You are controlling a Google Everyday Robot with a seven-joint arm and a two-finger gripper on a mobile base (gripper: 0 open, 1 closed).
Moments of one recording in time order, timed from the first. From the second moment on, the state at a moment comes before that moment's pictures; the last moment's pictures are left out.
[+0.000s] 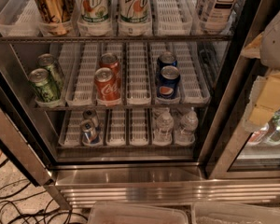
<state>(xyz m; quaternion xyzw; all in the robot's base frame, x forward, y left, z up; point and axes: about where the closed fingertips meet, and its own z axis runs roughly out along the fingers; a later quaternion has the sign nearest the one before) 0.438 -0.216 0.977 -0.60 0.78 -0.04 0.16</state>
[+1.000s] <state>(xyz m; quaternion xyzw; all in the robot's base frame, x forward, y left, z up) 0.446 -0.175 0.974 -0.58 0.79 0.03 0.21</state>
